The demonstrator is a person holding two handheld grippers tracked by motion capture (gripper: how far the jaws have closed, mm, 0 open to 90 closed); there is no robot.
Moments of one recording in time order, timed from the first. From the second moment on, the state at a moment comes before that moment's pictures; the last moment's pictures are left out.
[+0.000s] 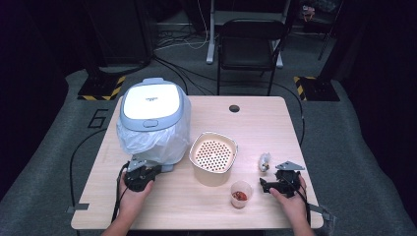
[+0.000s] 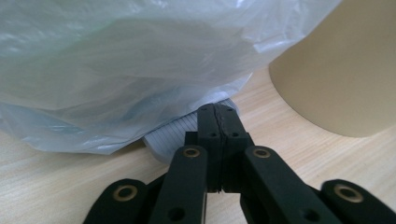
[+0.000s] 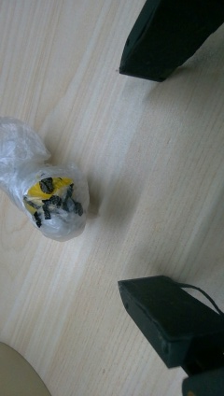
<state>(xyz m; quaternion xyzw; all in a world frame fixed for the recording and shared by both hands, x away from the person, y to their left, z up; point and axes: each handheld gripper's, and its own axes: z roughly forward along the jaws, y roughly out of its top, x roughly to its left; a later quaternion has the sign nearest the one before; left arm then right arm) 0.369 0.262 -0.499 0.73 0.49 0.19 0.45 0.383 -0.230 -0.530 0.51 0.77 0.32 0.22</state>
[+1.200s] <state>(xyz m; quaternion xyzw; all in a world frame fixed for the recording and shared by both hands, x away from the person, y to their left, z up) 0.380 0.250 -0.518 0.72 0.48 0.20 0.46 0.383 -0.230 -0.530 0.51 0.77 0.32 0.22</state>
